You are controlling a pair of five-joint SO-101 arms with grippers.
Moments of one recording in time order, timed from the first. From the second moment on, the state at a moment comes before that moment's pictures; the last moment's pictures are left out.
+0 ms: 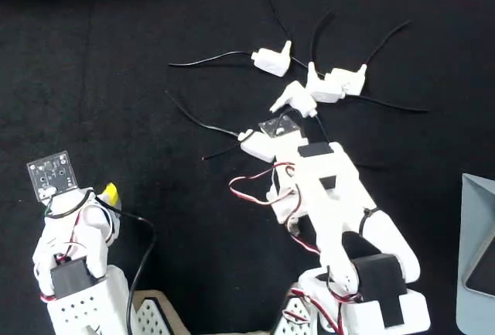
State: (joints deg) left arm -26.9 -103.8 91.5 65.2 -1.4; right arm -11.2 -13.0 52.8 64.6 8.7
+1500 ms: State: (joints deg) left arm -0.3 -103.8 83.3 44.0 4.4; right arm -43.7 -61.0 67.9 37.2 9.2
